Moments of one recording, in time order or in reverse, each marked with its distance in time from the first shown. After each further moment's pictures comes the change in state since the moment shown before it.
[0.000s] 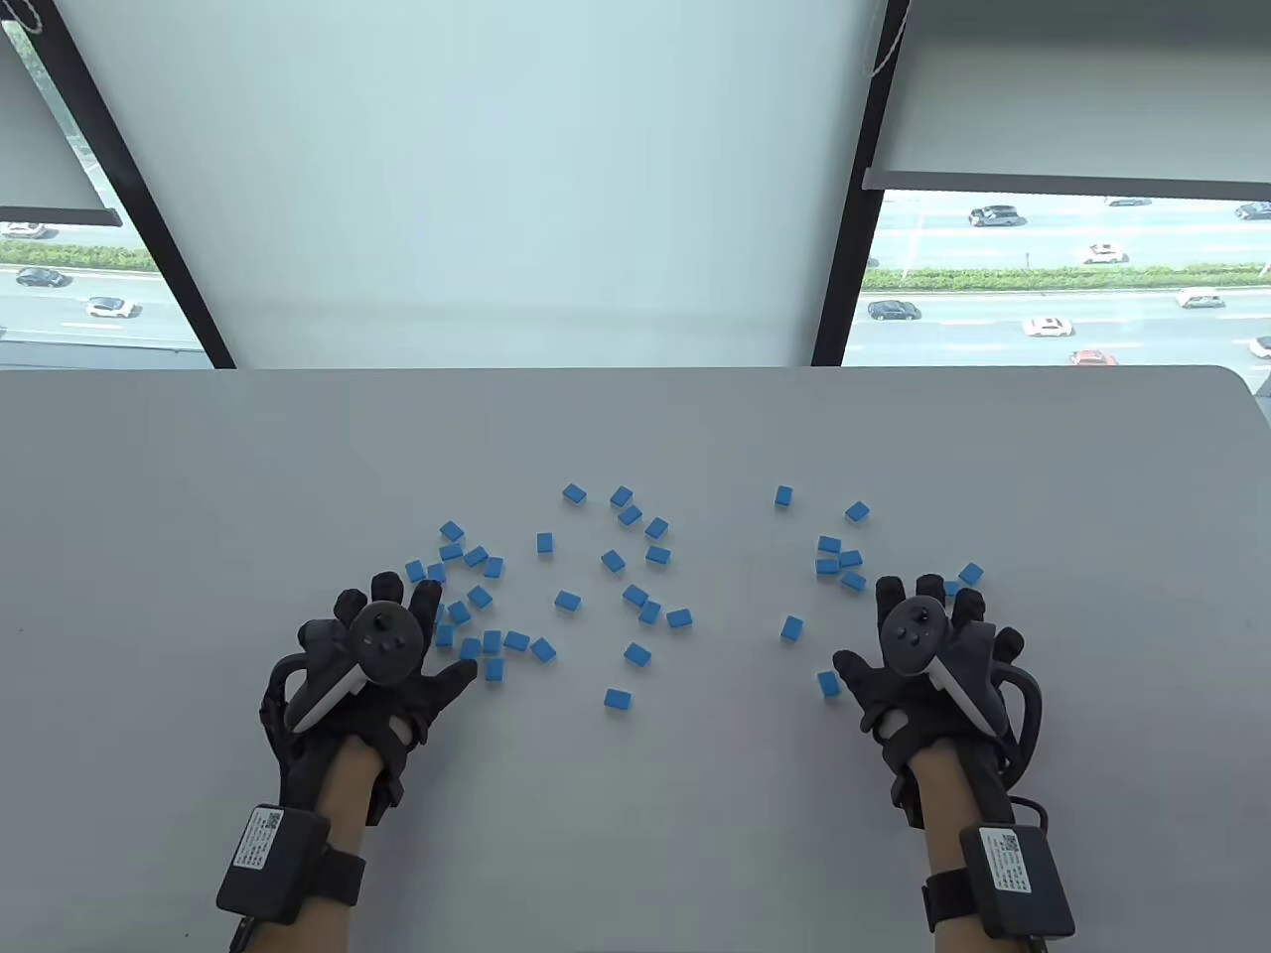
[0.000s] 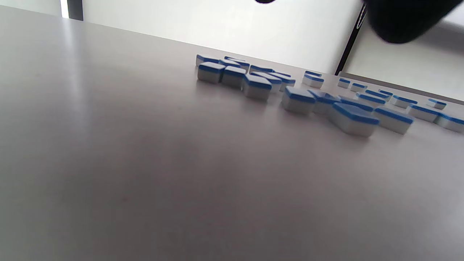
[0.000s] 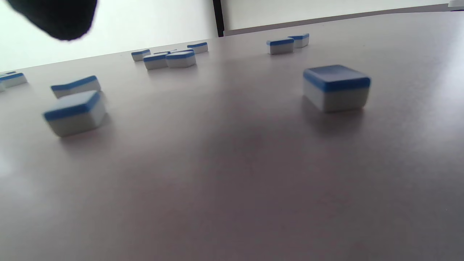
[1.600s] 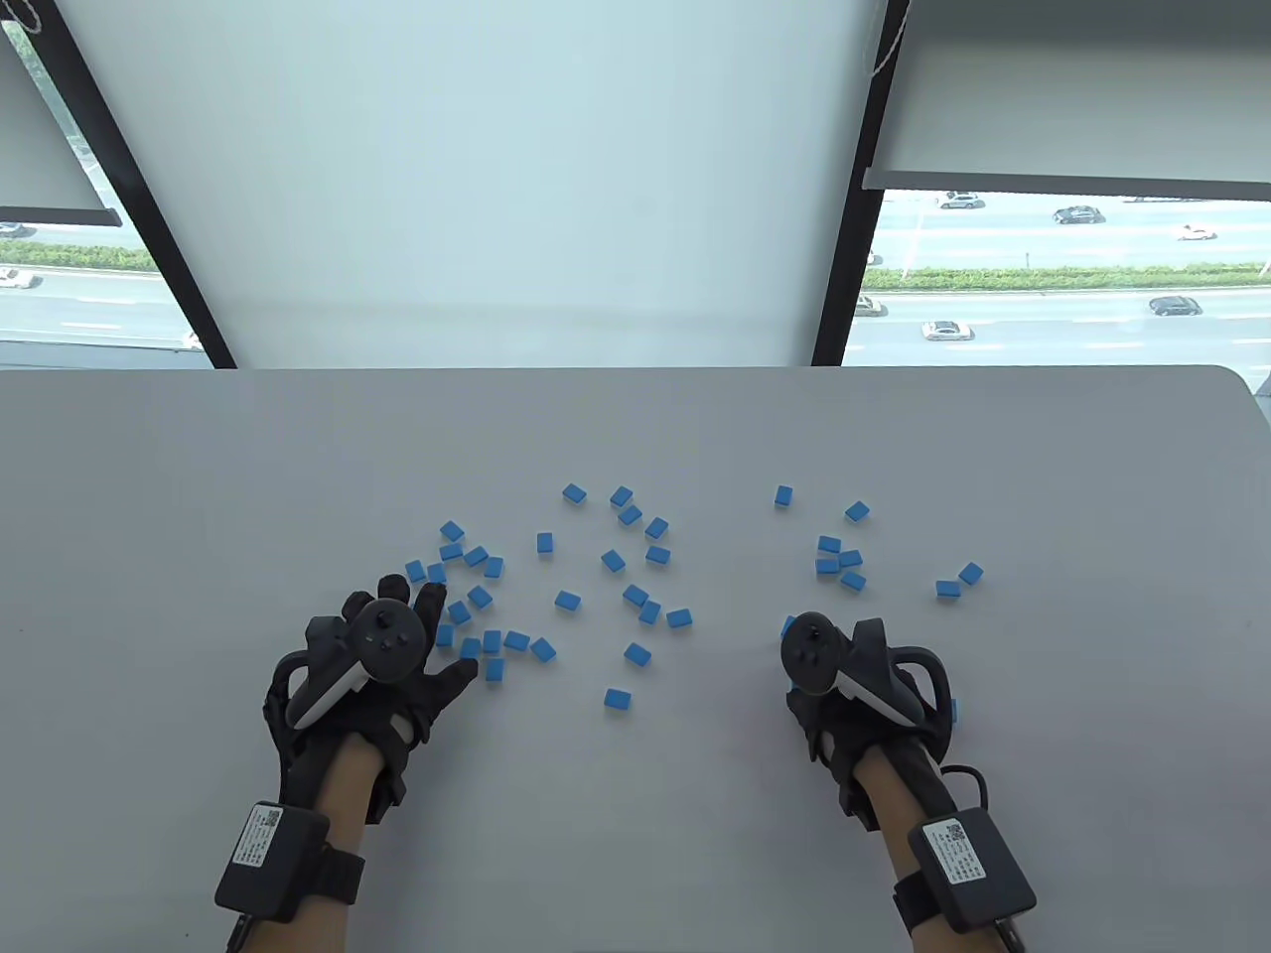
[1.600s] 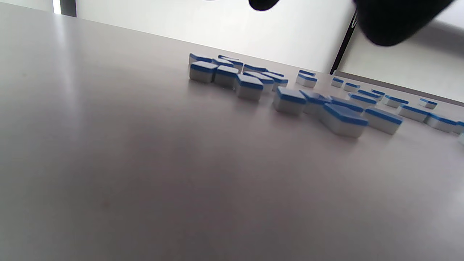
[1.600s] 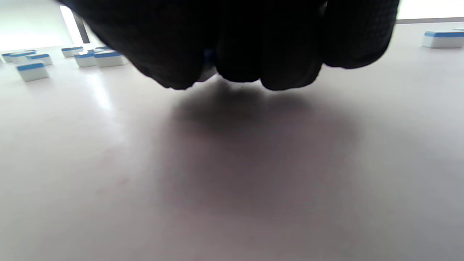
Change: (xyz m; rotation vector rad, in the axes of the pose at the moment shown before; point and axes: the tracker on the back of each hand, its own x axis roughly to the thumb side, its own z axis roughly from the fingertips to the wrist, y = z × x) left_hand 0.002 0.000 -0.003 -0.017 -0.016 -0.003; right_hand 0.079 0.024 0.014 0.034 -0.359 0.115
